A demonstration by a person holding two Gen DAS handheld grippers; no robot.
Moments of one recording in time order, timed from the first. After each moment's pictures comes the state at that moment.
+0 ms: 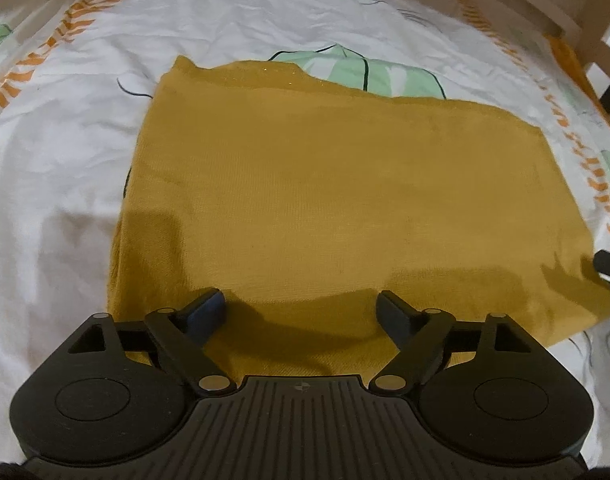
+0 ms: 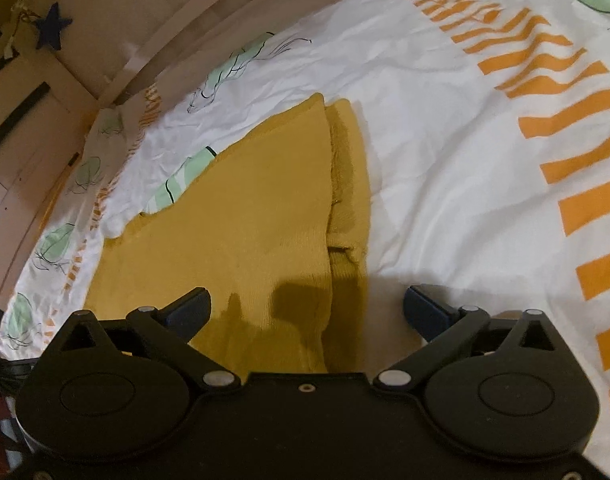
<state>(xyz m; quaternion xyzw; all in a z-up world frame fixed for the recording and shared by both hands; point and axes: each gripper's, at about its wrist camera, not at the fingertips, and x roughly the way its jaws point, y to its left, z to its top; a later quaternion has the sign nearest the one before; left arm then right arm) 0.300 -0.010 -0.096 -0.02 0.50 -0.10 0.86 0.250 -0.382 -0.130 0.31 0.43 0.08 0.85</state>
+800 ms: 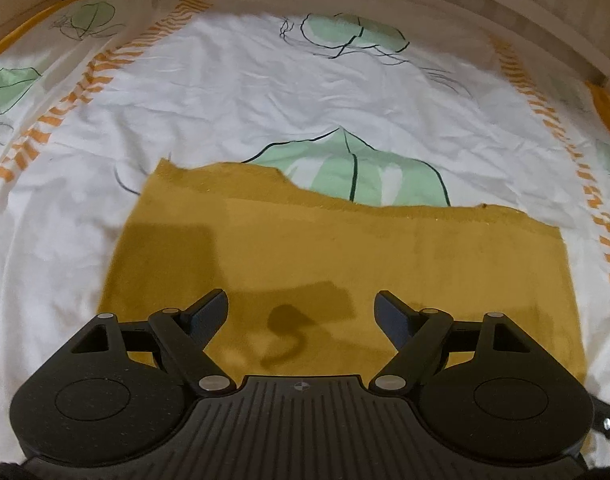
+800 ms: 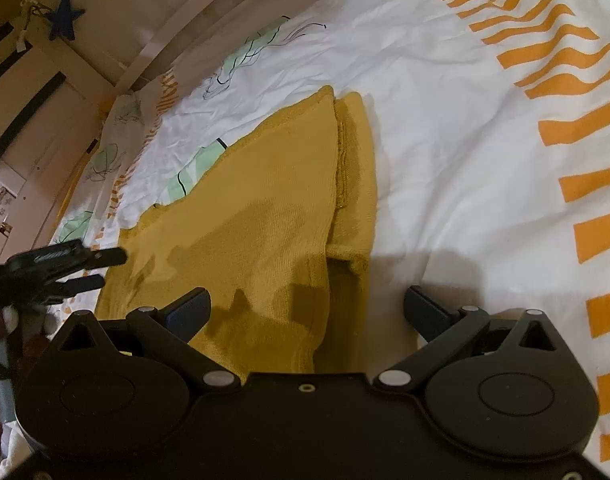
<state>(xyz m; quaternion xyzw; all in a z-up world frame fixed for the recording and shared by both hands) 0.353 -0.071 -0.050 -0.03 0.47 -0.01 0.88 0.261 -0.395 -0.133 0.32 0.44 0.12 0.83</state>
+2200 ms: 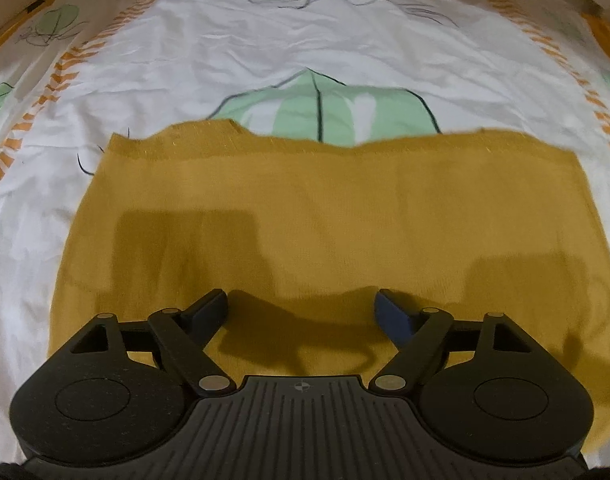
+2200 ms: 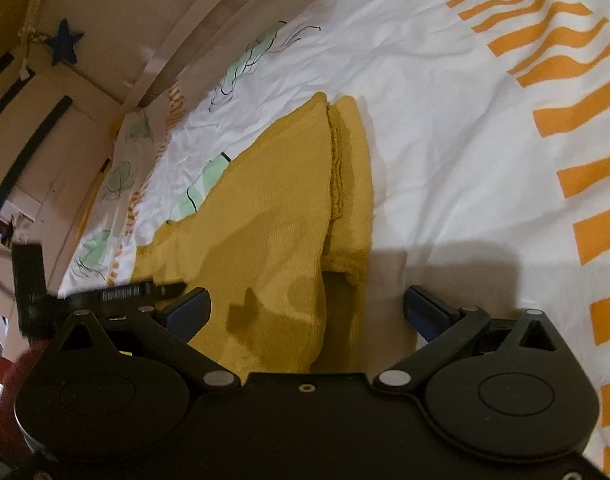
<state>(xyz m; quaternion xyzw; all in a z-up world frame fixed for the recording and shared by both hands) 0.346 -0.103 -0.082 0.04 0.51 -0.03 0.86 0.265 -0.411 -0.139 0.37 0.44 0.13 0.81</state>
